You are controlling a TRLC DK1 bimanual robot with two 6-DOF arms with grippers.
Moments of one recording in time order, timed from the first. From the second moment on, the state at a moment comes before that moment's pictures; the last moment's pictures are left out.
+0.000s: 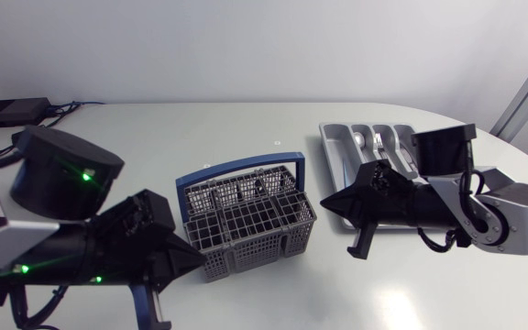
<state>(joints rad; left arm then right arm) -0.70 1.02 0.68 -0.56 0.24 0.34 0.30 1.33 0.58 0.03 -0.48 -0.70</state>
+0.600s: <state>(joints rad) -0.57 1.25 0.58 -0.23 0.19 0.41 0.47 1.35 0.53 0.12 -0.35 -0.60</state>
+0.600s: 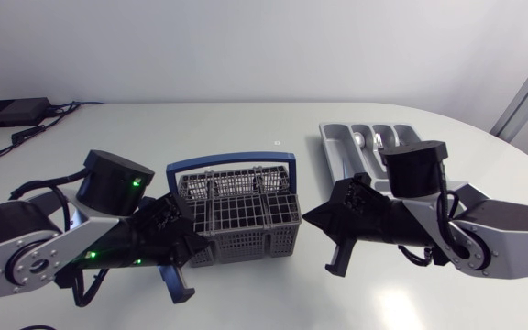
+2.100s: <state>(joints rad) -0.52 1.37 0.64 -0.18 0.18 0.45 0.66 1.41 0.54 0.18 -0.29 -0.52</state>
